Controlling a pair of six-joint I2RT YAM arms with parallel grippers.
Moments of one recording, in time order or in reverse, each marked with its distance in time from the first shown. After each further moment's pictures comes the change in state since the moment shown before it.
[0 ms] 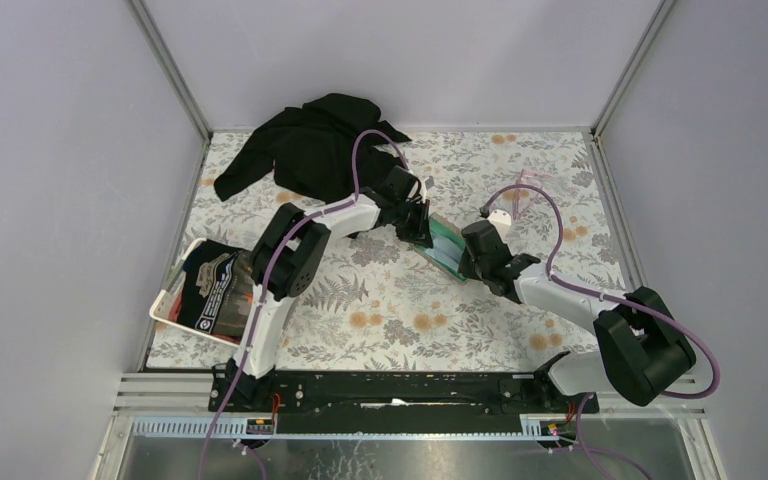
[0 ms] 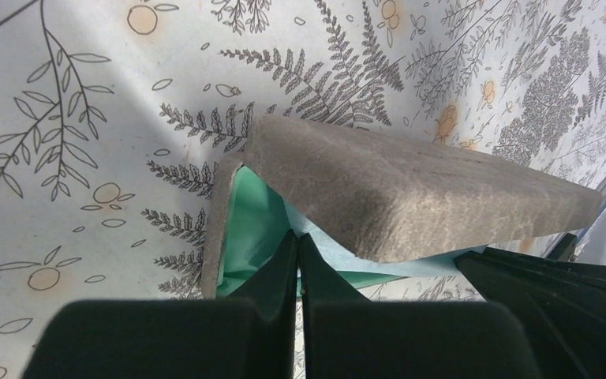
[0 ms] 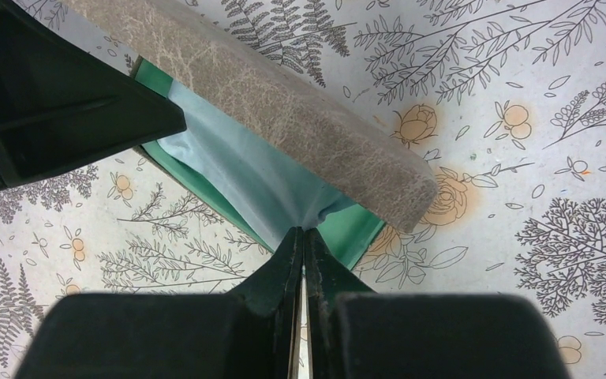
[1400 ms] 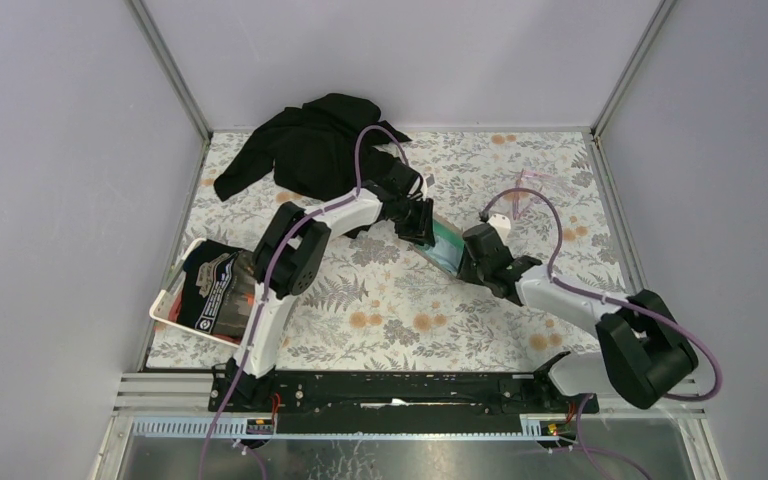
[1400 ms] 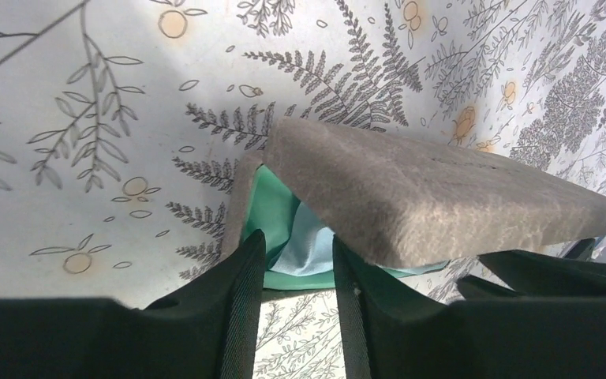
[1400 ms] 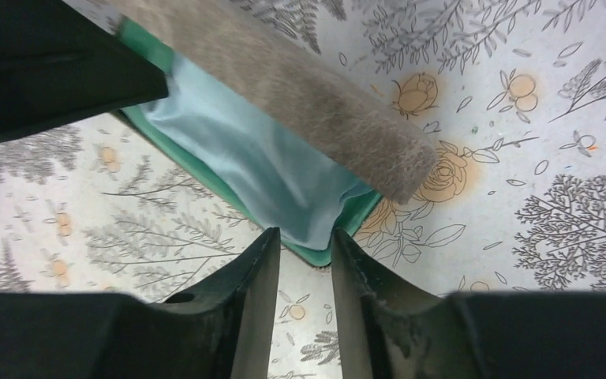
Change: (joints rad) left arm 0.003 0.032 0.092 -0.133 -0.024 0.043; right arm 0.000 0.011 -0.024 -0.018 -0.041 0.000
